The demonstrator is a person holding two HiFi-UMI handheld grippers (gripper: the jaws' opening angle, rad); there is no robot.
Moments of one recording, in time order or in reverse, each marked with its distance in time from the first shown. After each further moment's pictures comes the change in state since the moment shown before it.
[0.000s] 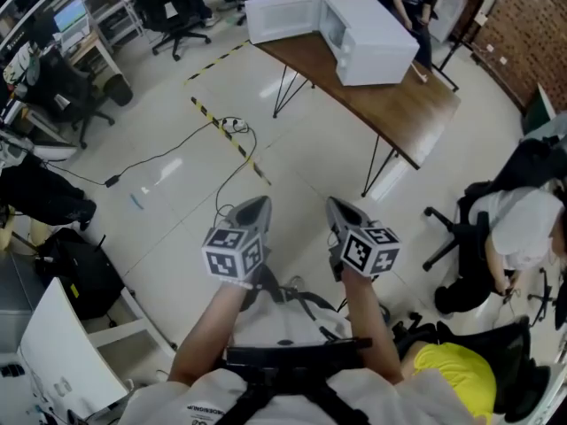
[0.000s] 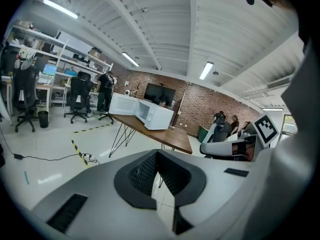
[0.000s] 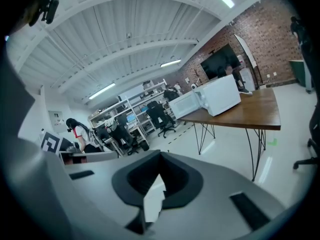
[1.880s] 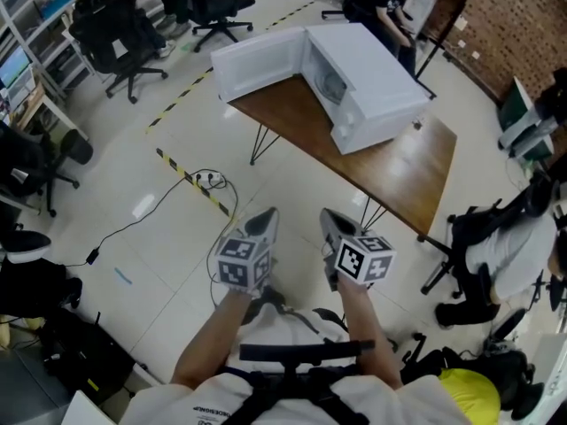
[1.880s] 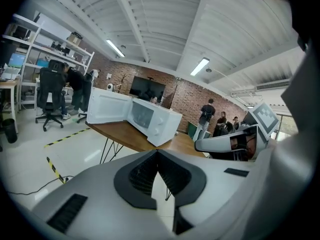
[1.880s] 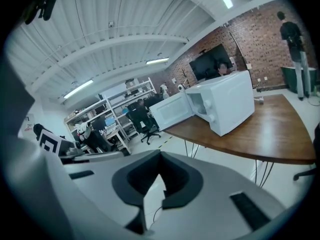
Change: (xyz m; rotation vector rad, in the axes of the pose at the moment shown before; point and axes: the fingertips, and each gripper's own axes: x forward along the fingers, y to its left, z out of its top) left arm 0.259 0.146 0.152 0.079 0.090 -0.201; right arm 0.257 -0.094 0.154 0.046 0.004 -0.192
